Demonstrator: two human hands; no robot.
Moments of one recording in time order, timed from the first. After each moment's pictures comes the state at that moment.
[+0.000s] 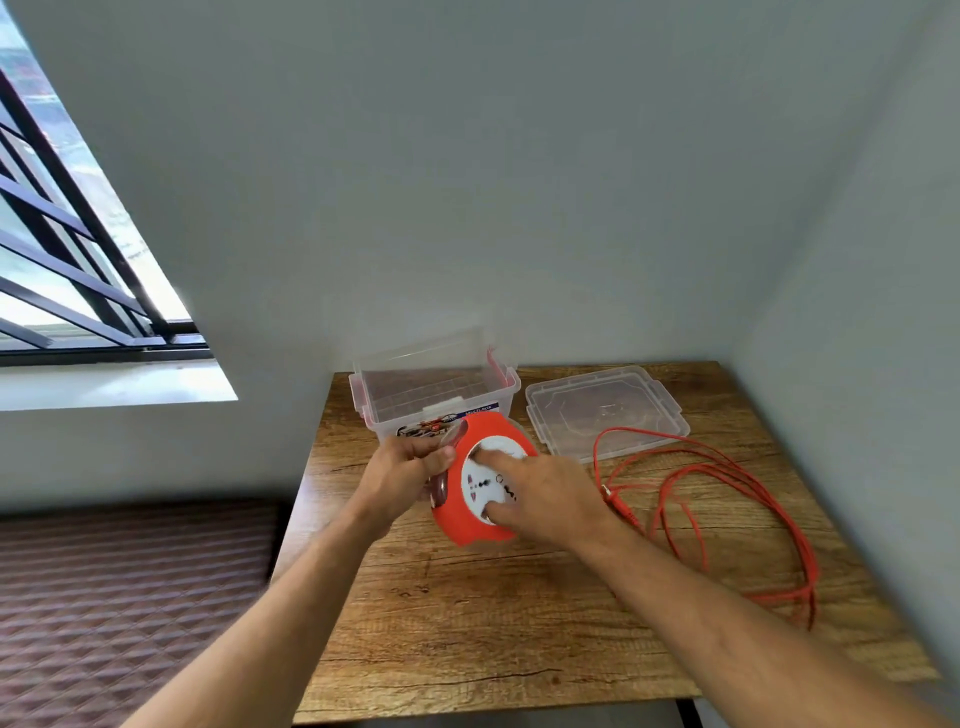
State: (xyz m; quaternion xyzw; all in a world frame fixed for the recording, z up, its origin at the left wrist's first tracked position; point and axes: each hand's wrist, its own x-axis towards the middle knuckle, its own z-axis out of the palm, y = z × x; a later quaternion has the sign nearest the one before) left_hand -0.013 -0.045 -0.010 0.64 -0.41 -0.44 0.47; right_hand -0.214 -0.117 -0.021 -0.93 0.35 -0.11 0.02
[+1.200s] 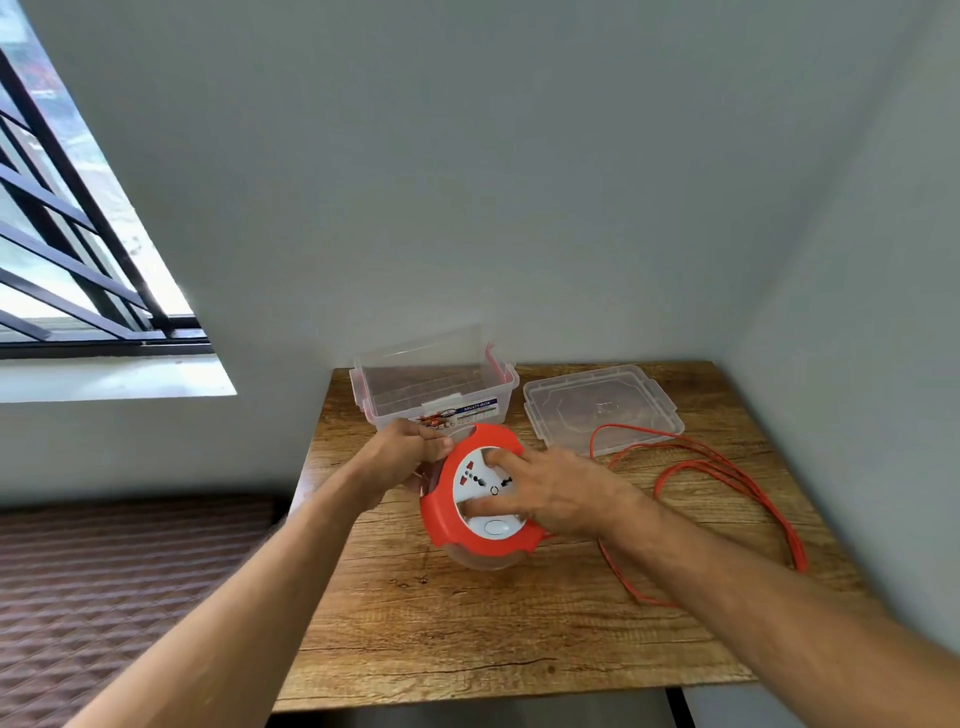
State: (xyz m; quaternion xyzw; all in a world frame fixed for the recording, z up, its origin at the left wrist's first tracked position) left_hand -0.005 -0.049 0.021 0.68 -0.44 -0.47 0.35; right_hand -0.231 -0.118 0.014 -0.99 0.07 0.05 -0.12
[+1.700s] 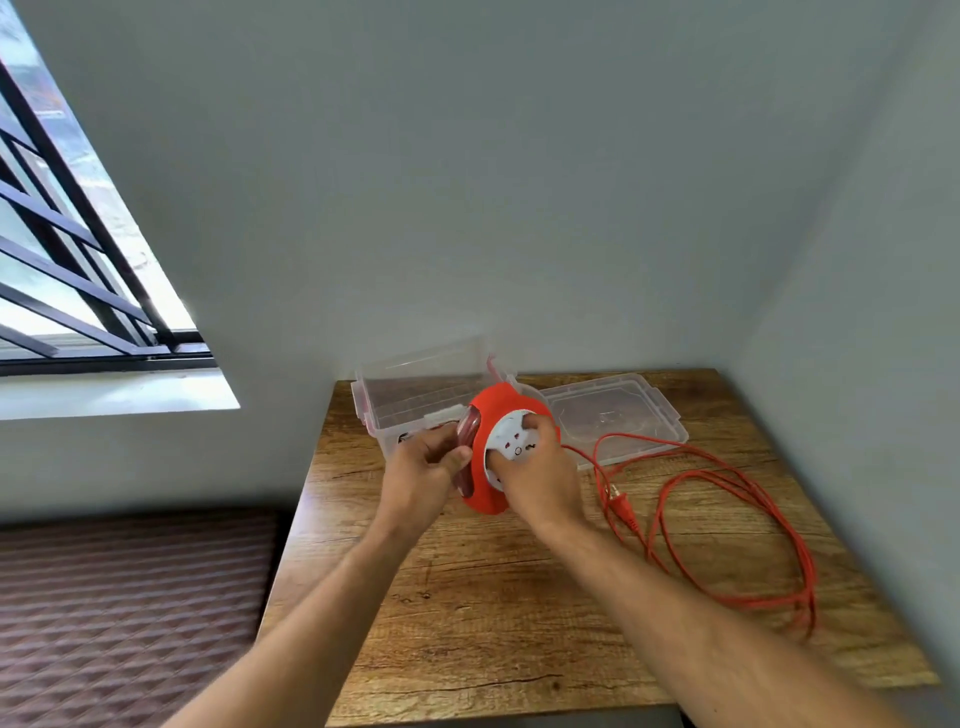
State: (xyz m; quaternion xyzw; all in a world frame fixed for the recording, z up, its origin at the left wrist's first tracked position) left_hand -0.046 -0.041 0.001 0.62 -0.45 -0.34 0.54; right_hand -0.185 -0.100 -0.003 -0.66 0.58 -0.31 0.36
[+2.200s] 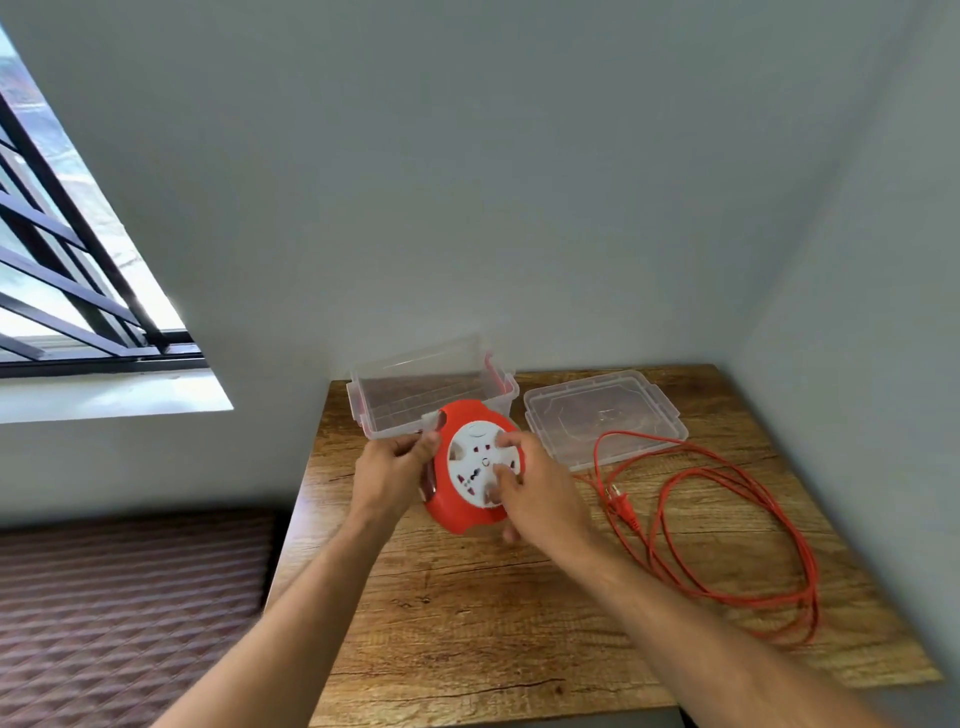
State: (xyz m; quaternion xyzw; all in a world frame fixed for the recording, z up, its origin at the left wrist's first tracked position) left_hand -0.013 -0.049 -0.007 0.71 -0.37 -0.32 0.51; right_hand -0.197 -0.089 -0.001 -0.69 0.51 -0.26 0.43
